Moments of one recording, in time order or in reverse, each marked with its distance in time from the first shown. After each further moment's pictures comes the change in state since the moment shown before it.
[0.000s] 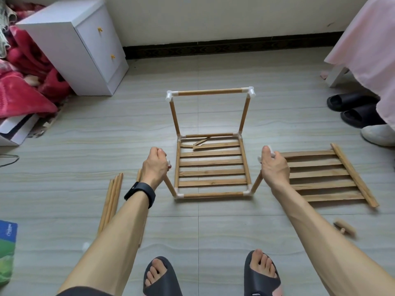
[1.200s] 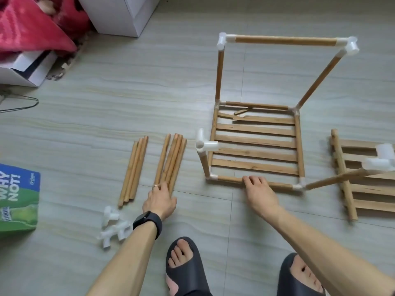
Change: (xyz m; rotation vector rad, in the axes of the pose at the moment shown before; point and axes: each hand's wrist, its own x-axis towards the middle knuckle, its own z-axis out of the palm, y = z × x) left_hand -0.035 -0.211 0.000 0.718 -0.362 -0.354; right_hand -0.033 0.114 0.185 -1.208 -0.641 -0.505
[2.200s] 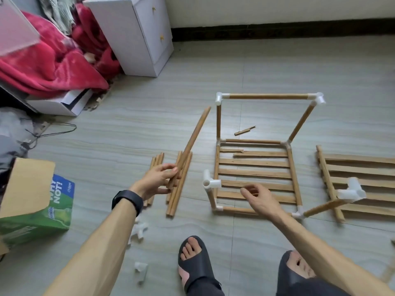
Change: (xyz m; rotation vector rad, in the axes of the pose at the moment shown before) left_hand -0.079 -0.009 -0.146 -1.041 -0.274 0.199; right_hand -0.100 -0.018 -0.077 0.967 0.110 0.067
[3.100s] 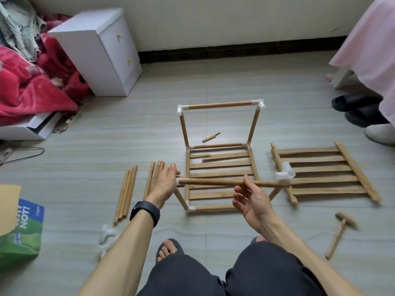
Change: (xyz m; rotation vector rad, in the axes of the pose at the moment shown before) left_hand -0.011 0.009 0.128 0.214 0.201 0.185; right_hand -0.099 -0.012 -0.057 1.297 0.107 0.171
